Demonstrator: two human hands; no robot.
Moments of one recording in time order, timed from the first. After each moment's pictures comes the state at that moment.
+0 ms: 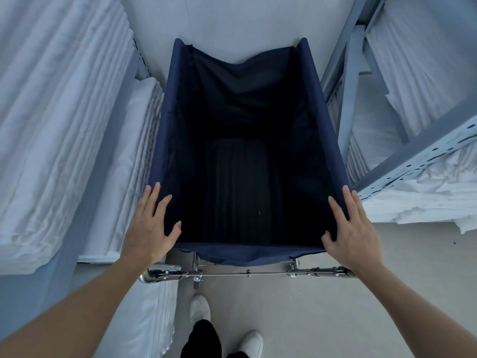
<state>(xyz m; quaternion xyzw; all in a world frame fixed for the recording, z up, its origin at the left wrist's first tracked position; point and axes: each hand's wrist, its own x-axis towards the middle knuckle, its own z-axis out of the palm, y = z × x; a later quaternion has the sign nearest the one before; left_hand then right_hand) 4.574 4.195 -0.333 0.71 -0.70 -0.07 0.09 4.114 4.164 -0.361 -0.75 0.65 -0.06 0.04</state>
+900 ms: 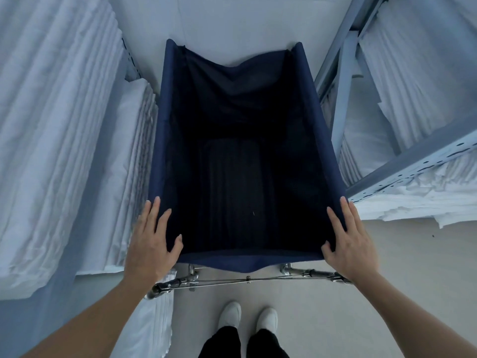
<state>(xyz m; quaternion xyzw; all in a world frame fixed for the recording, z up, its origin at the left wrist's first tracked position) 4.577 4.193 -0.334 0.71 -0.69 -0.08 0.07 4.118 4.166 -0.353 -0.75 0.67 -0.02 0.04</state>
